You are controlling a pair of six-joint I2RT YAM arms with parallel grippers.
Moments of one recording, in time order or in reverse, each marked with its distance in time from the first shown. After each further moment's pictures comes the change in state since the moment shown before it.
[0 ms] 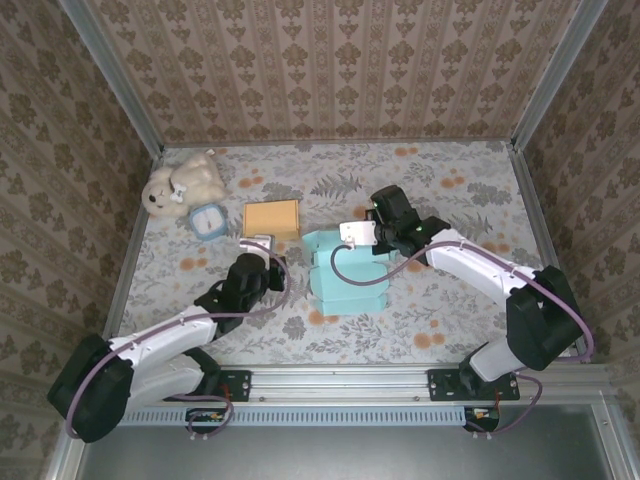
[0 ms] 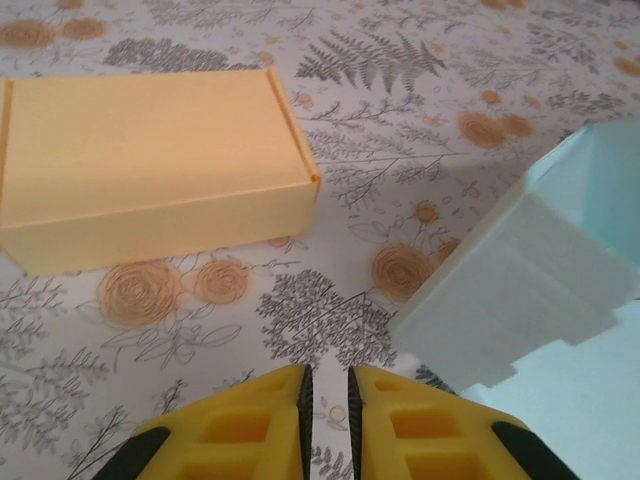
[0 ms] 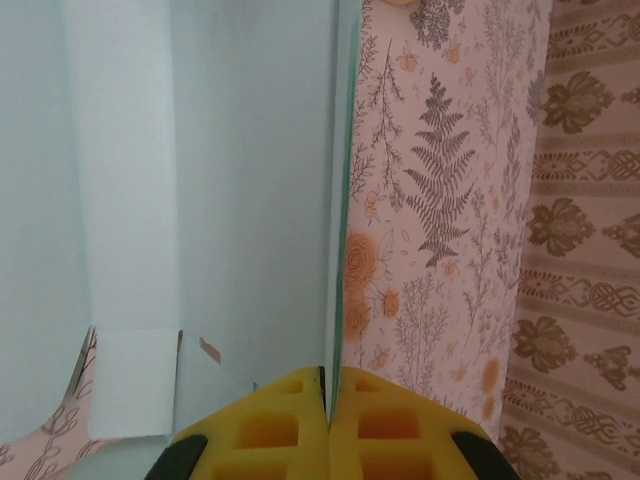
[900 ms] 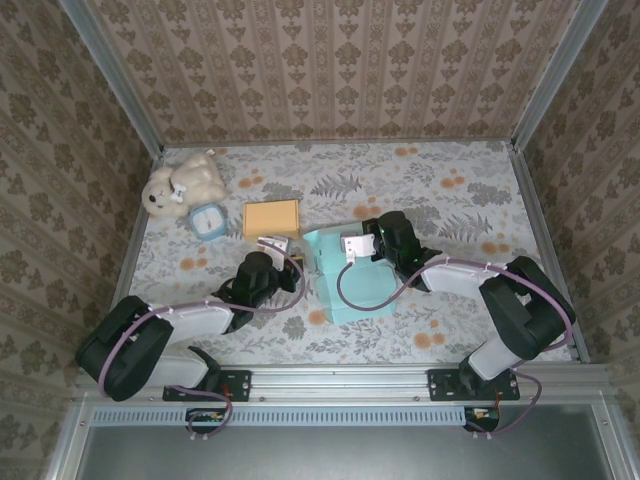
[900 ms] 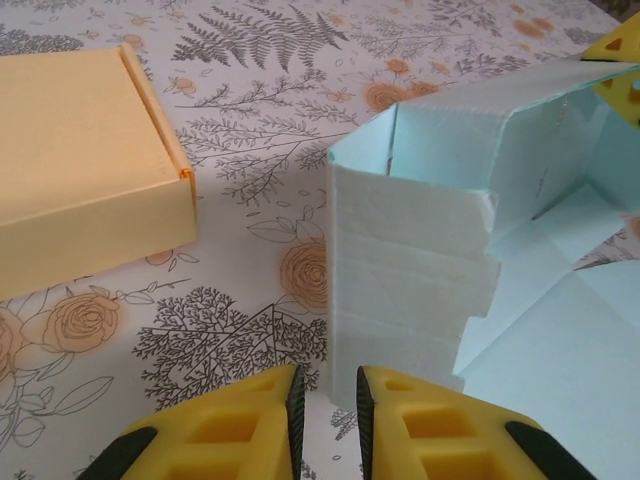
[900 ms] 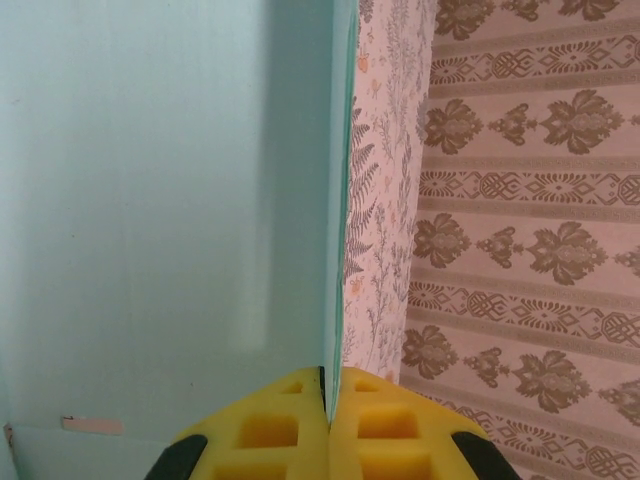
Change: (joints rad) left arm 0.019 0.255 -0.024 0.327 0.198 0.077; right arm 0.003 0.068 -0.306 0.676 0.069 -0.159
